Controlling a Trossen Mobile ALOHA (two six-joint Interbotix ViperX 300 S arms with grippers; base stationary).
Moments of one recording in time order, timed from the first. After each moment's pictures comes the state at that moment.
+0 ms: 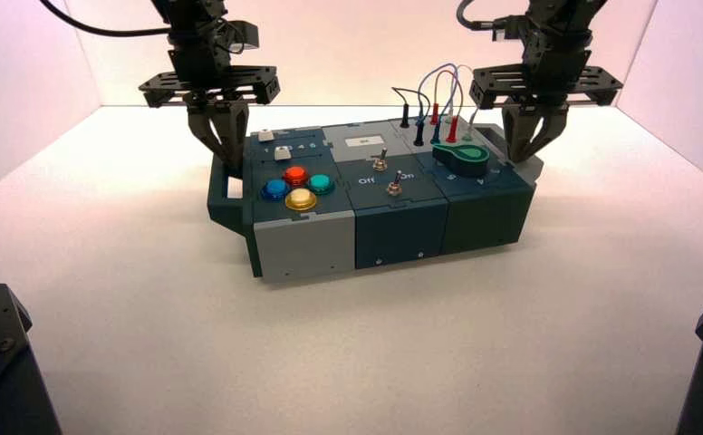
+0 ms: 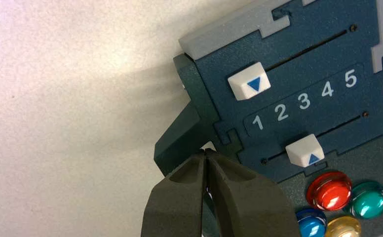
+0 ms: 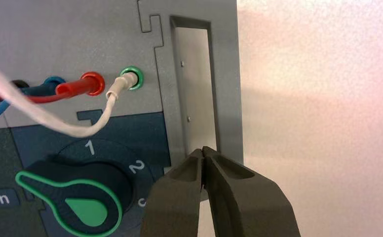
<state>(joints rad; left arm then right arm) -0.35 0.22 0.59 -0.15 0.71 -0.03 0.29 0.10 0.71 -0.07 0.61 0.24</state>
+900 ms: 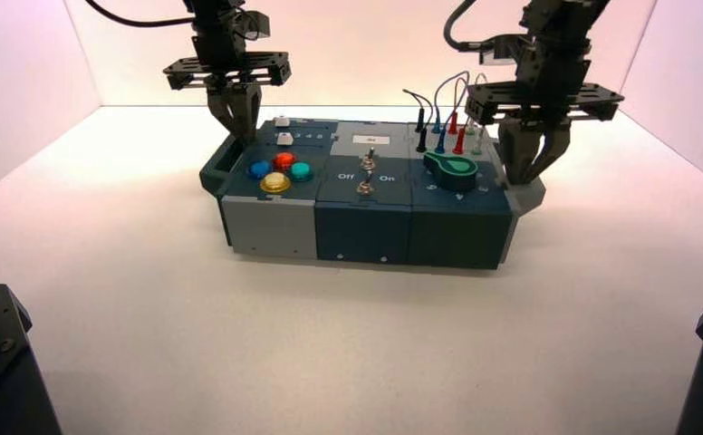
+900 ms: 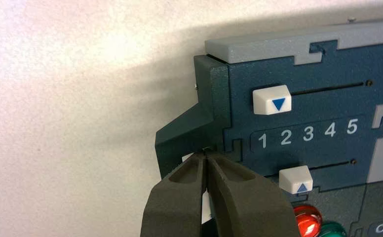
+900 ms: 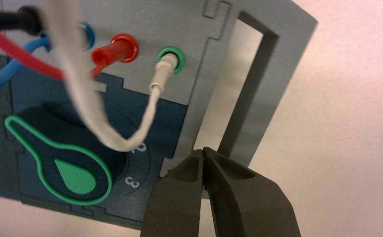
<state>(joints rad) -0.33 0.35 0.36 -0.15 0.80 -0.02 0.37 0.10 0.74 0.05 0.73 0.13</state>
